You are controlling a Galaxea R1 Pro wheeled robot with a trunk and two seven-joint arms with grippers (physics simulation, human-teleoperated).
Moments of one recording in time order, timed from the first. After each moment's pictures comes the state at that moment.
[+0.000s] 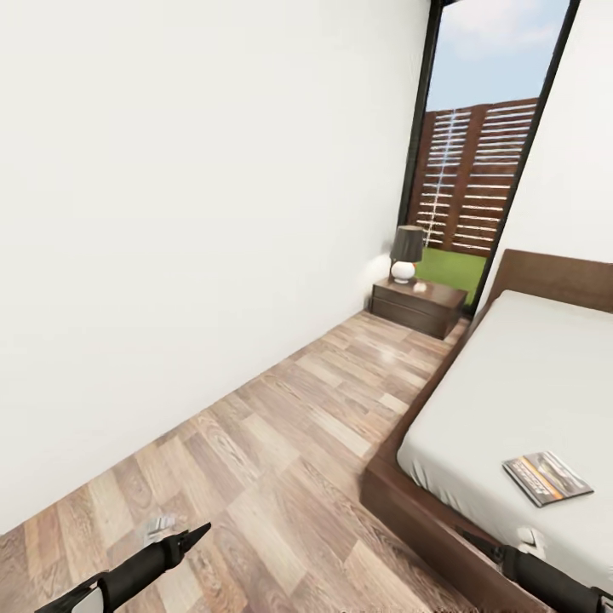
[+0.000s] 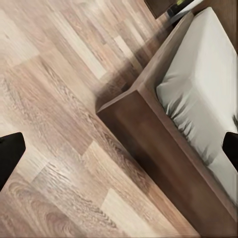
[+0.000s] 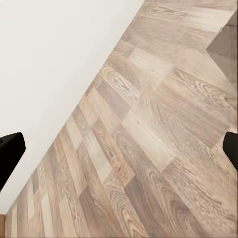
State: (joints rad) left arm -0.56 0.25 -0.13 -0.03 0.62 -0.10 -0.99; right arm -0.57 -0.45 0.14 0.05 -0.66 -0.03 1.24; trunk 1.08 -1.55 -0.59
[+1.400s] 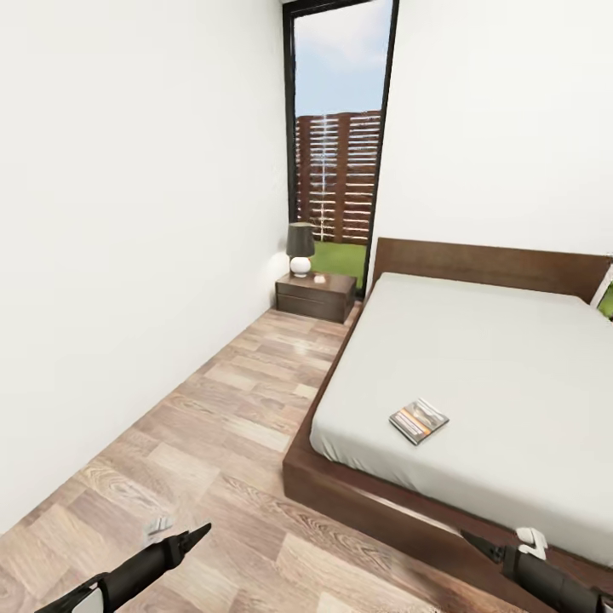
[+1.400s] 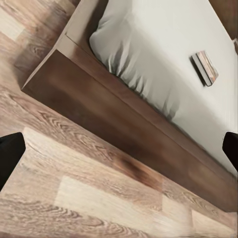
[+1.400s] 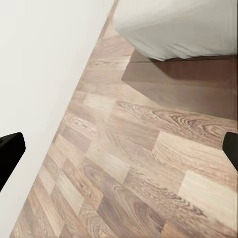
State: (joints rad) left arm -0.56 0.25 -0.13 -0.03 0.62 -0.10 -0.99; right arm -0.57 -0.45 0.14 0.05 -0.66 -0.03 1.24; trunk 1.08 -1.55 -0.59
